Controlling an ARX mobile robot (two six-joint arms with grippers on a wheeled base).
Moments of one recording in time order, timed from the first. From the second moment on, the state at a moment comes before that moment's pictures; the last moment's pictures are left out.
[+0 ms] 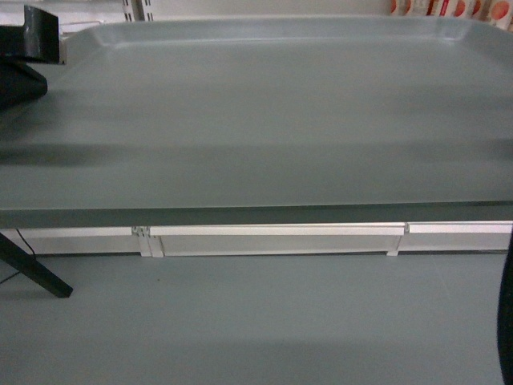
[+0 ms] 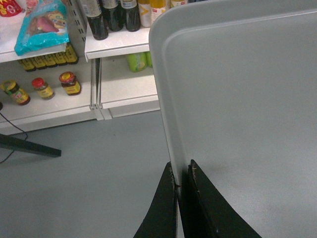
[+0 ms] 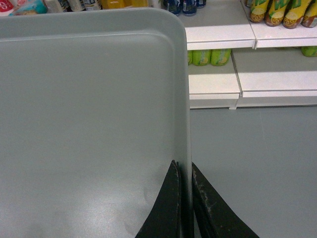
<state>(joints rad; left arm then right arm) -0.30 1.18 0.74 0.00 -0.17 -0.02 0.29 1.19 0.75 0.01 0.16 0.17</state>
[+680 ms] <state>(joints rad) -0.31 1.18 0.74 0.01 -0.17 -0.02 0.29 1.19 0.75 0.01 0.16 0.17</state>
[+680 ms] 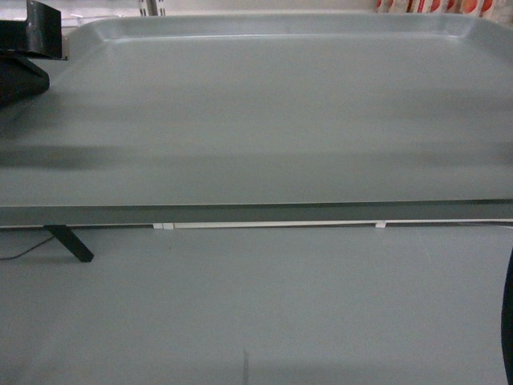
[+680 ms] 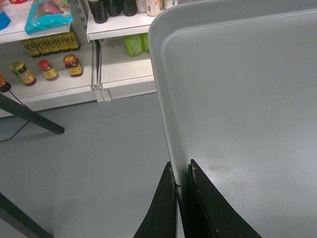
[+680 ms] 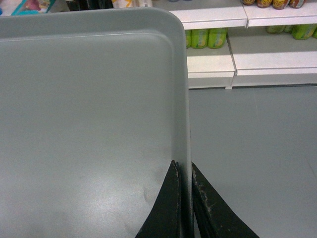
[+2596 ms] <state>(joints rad) -0.31 1.18 0.74 0.01 -0.17 -0.02 0.29 1.18 0.75 0.01 0.16 0.17</state>
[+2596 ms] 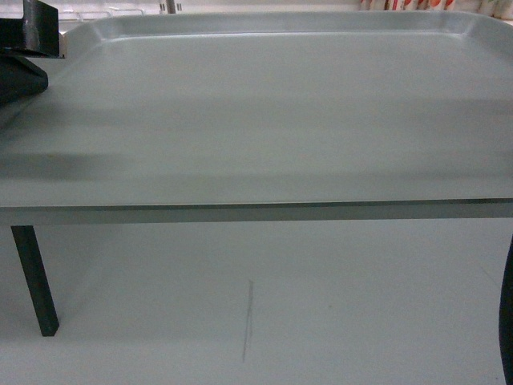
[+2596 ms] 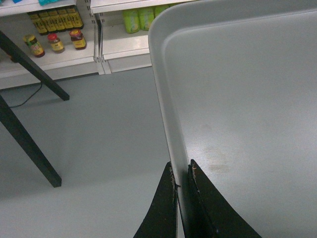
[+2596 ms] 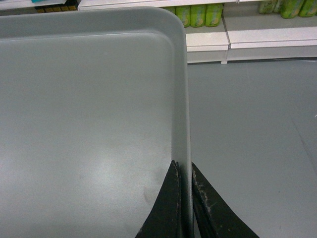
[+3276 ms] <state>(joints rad) -0.31 1.18 0.74 0.01 -0.17 -0.02 0.29 1.18 0.75 0.01 0.16 0.16</state>
